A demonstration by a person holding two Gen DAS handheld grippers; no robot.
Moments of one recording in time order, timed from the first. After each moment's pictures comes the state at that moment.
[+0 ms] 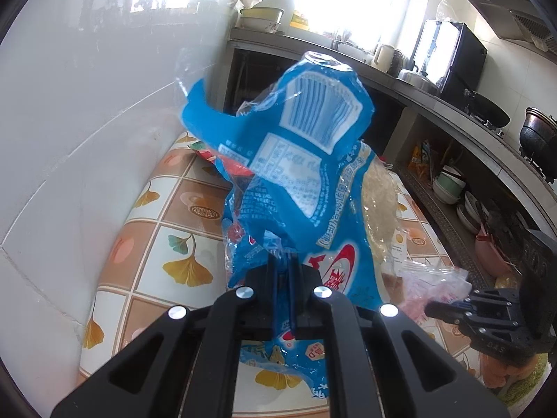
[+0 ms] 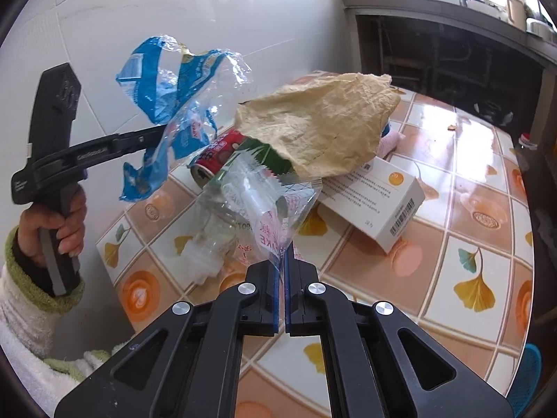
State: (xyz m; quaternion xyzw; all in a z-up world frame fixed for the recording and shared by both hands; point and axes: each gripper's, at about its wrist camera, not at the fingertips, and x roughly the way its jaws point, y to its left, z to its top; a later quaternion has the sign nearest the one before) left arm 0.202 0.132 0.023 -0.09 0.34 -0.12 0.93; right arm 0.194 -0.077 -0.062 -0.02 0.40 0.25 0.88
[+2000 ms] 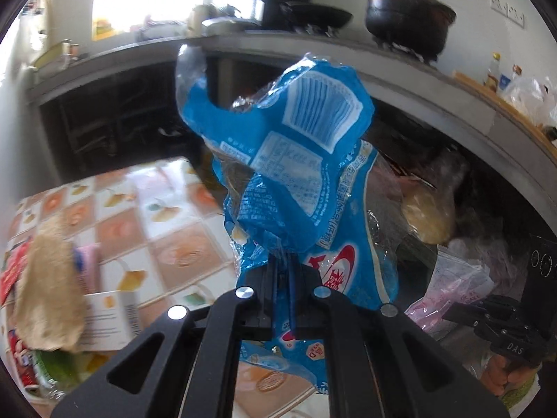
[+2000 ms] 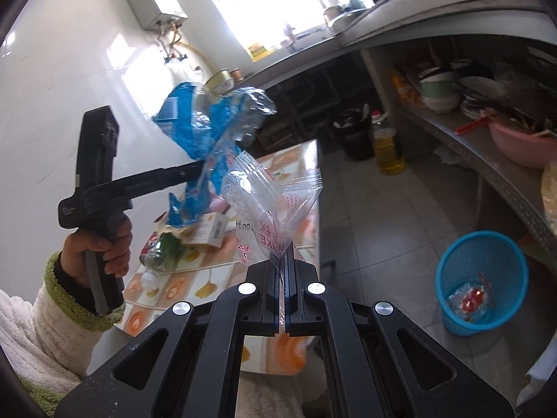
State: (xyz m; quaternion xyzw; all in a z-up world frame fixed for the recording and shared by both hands) left arm 0.193 -0.214 0.066 0.10 0.35 -0.39 0.84; right arm 0.012 -0.326 -0.034 0.23 0.25 0.04 0.94
